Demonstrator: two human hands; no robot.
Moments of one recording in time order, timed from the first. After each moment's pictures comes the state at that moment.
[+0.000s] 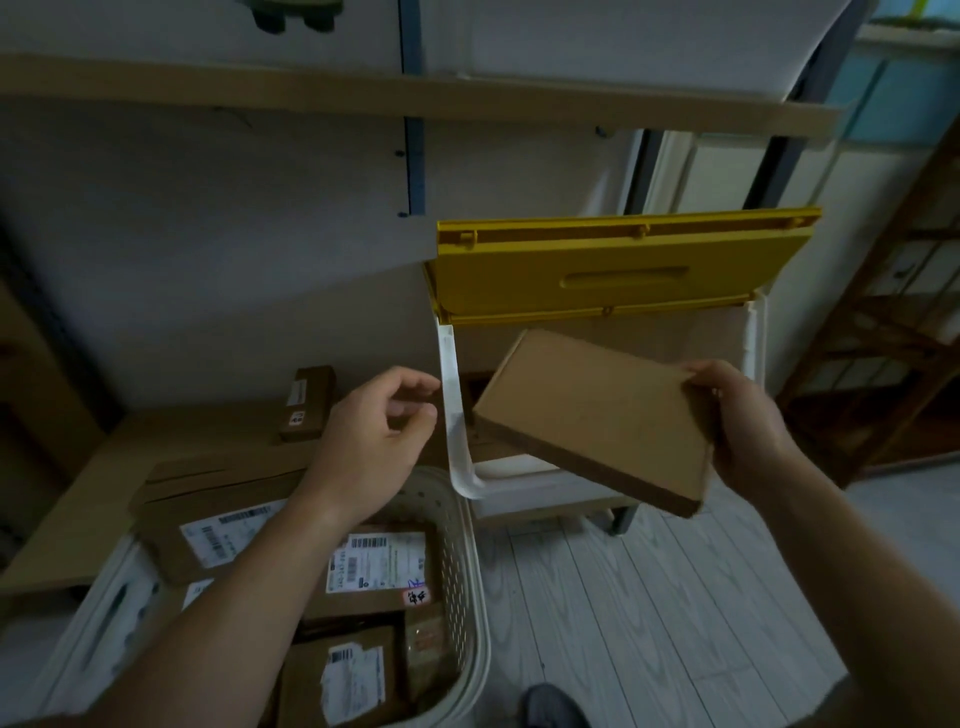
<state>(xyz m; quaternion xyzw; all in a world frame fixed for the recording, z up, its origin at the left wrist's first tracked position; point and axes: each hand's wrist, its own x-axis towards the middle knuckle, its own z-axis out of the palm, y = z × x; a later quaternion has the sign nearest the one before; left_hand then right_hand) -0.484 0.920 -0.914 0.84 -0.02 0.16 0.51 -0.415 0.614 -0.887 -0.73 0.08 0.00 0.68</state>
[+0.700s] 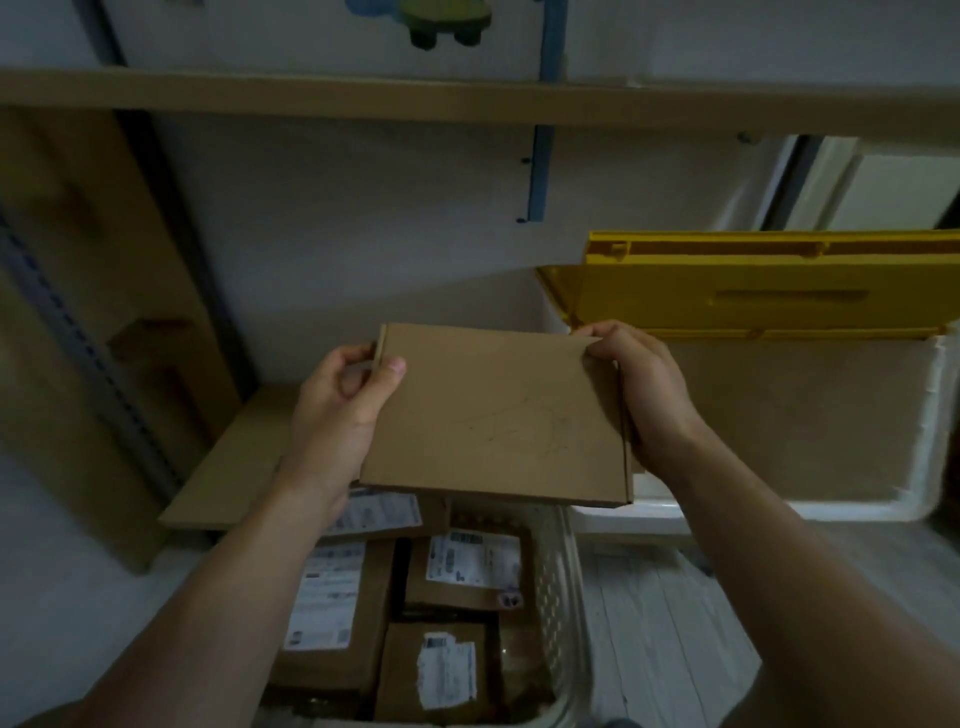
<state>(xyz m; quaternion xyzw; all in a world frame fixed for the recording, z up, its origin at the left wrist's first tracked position) -0.524 1.008 -0.896 0.65 0.15 0.28 0.69 -0.416 0.788 -0.869 -0.71 -0.17 0.06 0.68</state>
